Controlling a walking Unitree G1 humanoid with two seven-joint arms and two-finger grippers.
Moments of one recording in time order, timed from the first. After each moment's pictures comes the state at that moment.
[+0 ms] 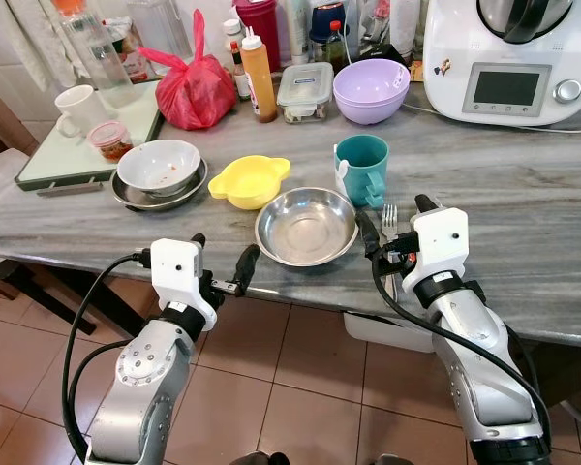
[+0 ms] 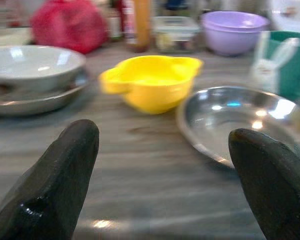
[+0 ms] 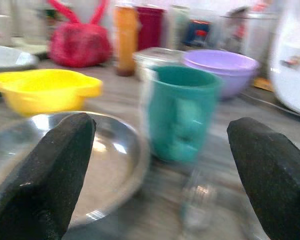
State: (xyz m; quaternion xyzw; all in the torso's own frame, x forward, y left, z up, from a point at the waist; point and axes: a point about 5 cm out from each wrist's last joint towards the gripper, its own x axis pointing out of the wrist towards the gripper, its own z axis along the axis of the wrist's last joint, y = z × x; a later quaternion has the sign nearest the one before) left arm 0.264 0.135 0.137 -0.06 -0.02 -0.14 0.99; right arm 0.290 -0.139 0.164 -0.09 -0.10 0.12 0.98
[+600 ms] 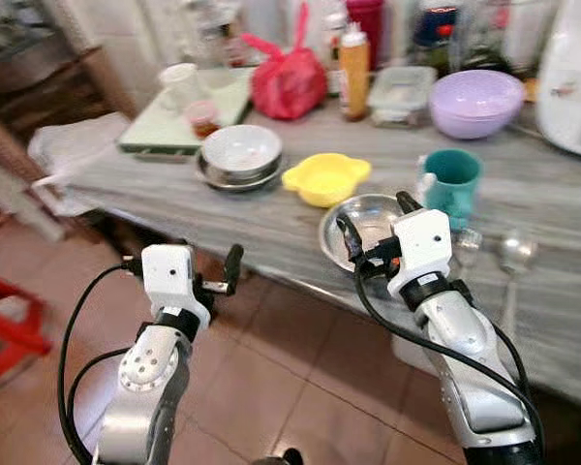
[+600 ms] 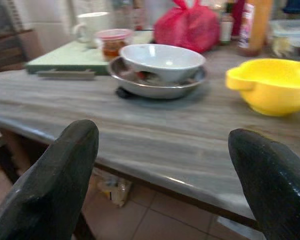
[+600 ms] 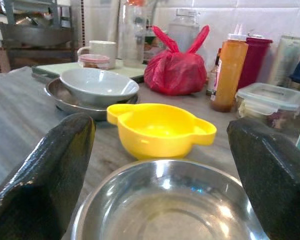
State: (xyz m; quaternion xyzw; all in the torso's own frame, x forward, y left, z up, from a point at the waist) left arm 0.266 0.137 0.130 -0.05 -0.03 -0.06 1.00; right arm 0.286 -0.126 0.172 -0.11 -0.11 0.15 0.98
